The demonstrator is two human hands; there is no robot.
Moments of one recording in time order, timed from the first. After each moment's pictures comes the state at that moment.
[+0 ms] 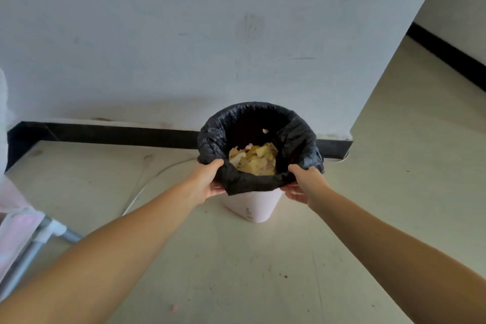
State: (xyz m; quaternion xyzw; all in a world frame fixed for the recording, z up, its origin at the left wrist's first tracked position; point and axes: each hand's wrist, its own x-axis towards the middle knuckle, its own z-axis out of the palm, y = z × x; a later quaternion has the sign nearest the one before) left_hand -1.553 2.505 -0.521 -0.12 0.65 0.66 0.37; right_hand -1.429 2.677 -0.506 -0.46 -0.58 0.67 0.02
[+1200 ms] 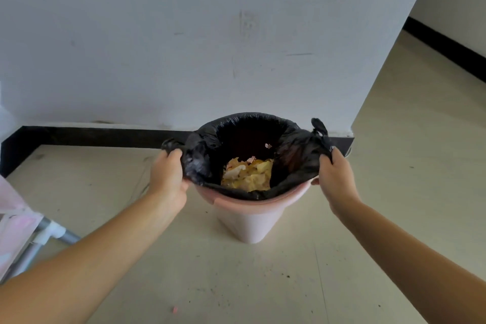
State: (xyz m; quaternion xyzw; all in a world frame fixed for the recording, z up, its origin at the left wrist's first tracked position) left_hand -1.530 2.470 -0.478 -0.15 0.59 0.79 0.13; right_hand -1.395 2.694 -0.502 -0.37 -0.73 0.53 0.22
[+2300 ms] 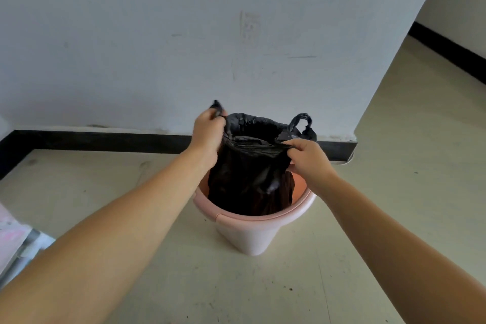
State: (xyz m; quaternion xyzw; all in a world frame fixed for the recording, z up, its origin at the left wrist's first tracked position) left_hand -1.586 2.555 -0.459 0.03 0.69 0.71 0.15; right_hand -1.454 2.688 -0.482 -0.28 -0.72 0.62 0.11
